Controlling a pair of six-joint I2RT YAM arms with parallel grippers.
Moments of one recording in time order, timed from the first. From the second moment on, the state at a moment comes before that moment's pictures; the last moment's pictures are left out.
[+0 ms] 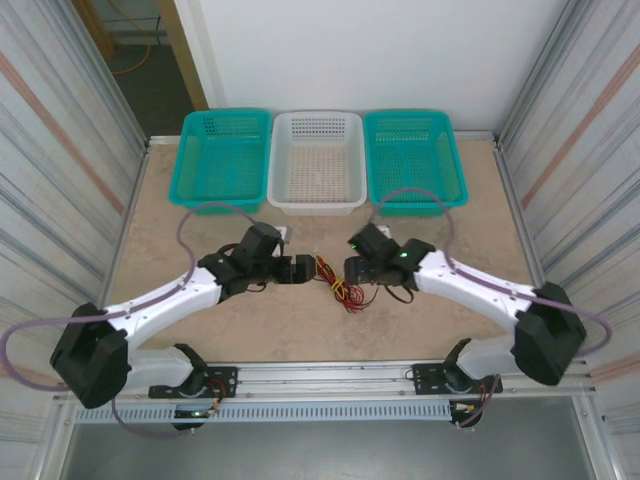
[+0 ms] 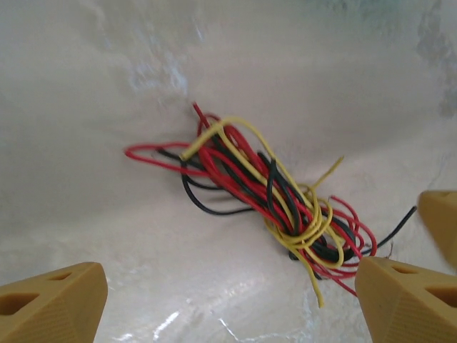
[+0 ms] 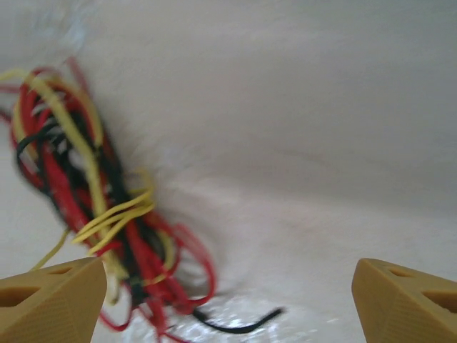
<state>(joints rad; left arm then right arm) -0.74 1.26 0.75 -0.34 0.11 -0.65 0.86 1.38 0.95 -0.73 0.24 0.68</state>
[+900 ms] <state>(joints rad) -0.76 1.31 0.67 -0.20 0.07 -1.10 0.74 1.67 1.02 -0.56 -0.02 0.72</state>
